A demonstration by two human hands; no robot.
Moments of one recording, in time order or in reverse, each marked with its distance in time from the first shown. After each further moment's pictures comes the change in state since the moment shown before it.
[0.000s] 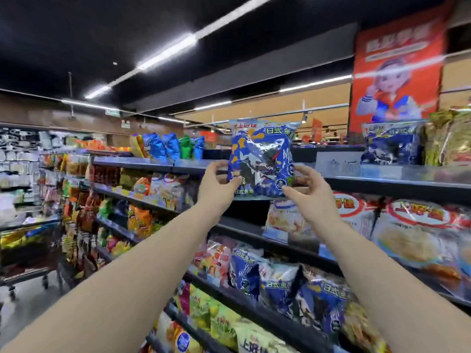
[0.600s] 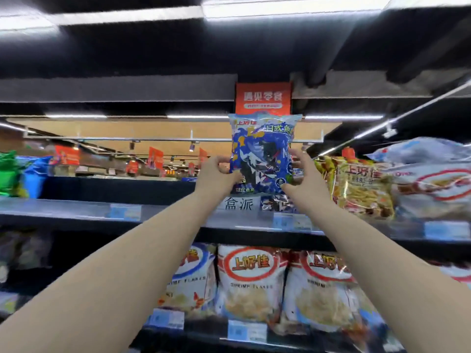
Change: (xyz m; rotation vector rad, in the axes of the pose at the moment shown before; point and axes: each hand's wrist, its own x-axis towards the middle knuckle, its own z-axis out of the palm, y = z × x) left_hand 0.153 0.037 0.232 -0.229 -0.392 0.149; right_hand 0.139 -0.016 -0.149 -0.697 0.343 -0.105
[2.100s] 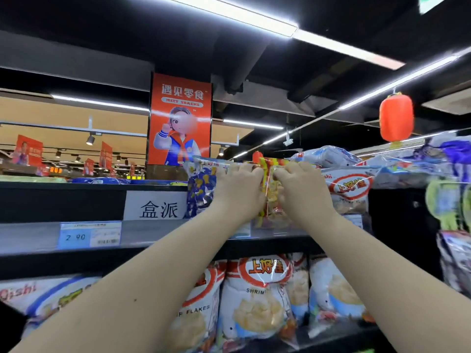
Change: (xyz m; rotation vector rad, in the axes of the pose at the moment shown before) left_hand -0.024 0.030 0.132 0.786 -0.234 0.769; right_hand -0.011 0.022 -0.079 -1.495 0.222 -0.291
